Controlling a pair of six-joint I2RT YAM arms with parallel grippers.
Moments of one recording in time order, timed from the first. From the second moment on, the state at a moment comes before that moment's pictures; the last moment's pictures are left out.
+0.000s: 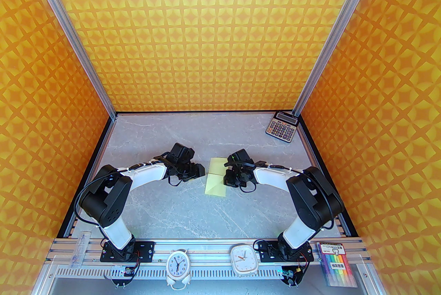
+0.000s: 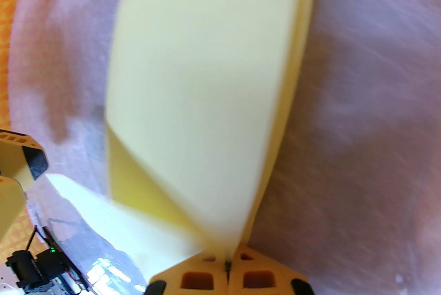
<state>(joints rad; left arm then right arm) -0.56 1.73 0.98 -0.24 0.45 -0.72 0.46 1.65 0.82 -0.34 -0.29 0.53</state>
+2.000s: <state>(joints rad) -0.62 1.81 0.96 -0.08 0.55 -0.80 0.50 1.74 0.87 -0.27 -0.39 0.54</state>
